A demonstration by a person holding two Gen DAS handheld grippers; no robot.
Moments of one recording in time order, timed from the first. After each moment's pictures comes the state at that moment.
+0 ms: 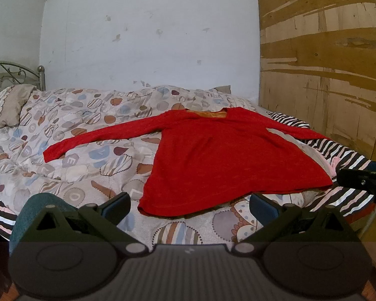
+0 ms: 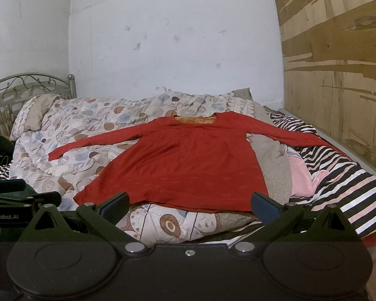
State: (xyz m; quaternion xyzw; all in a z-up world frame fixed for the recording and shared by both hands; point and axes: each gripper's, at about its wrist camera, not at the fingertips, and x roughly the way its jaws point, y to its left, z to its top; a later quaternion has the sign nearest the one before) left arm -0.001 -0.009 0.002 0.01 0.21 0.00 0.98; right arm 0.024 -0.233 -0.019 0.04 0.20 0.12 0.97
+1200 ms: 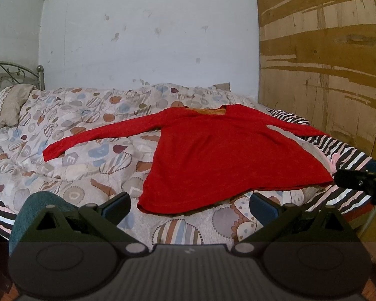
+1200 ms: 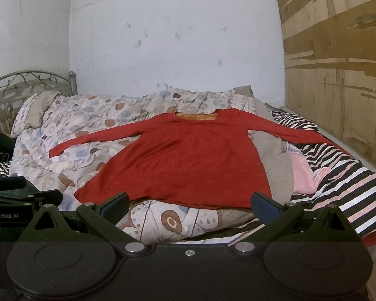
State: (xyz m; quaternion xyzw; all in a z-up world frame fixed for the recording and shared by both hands) left arm 0.002 -0.016 -0.001 0.01 0.21 0.00 0.98; right arm 0.022 -0.225 -0.025 0.04 0.21 0.12 0.97
